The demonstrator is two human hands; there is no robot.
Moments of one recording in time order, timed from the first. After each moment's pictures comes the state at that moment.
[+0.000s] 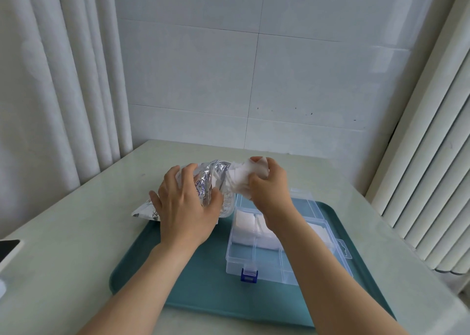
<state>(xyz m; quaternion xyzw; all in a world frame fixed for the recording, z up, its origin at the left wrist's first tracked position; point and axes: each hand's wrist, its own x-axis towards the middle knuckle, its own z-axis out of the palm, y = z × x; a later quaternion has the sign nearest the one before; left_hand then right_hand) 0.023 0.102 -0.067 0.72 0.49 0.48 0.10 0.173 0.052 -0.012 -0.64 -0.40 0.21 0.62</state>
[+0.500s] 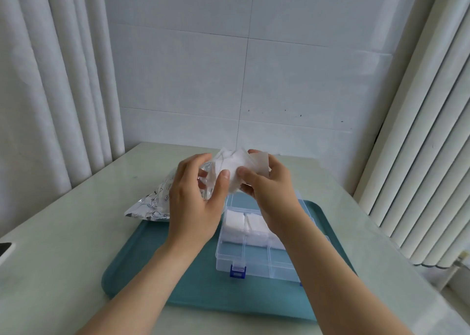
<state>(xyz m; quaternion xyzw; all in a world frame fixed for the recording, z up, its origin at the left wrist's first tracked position) 0.038 0.067 -0.034 0.70 0.30 0.62 0.17 0.177 0.012 0.009 -0.50 -0.38 0.33 0.70</state>
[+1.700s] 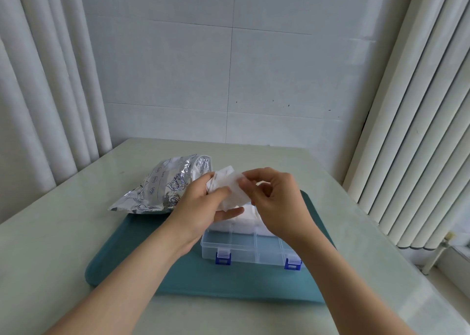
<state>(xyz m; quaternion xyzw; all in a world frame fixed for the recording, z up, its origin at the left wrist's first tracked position) 0.053 0.048 -0.035 0.58 0.26 0.38 0.67 0.205 -0.041 -0.020 -0.61 -0.56 0.11 0.55</state>
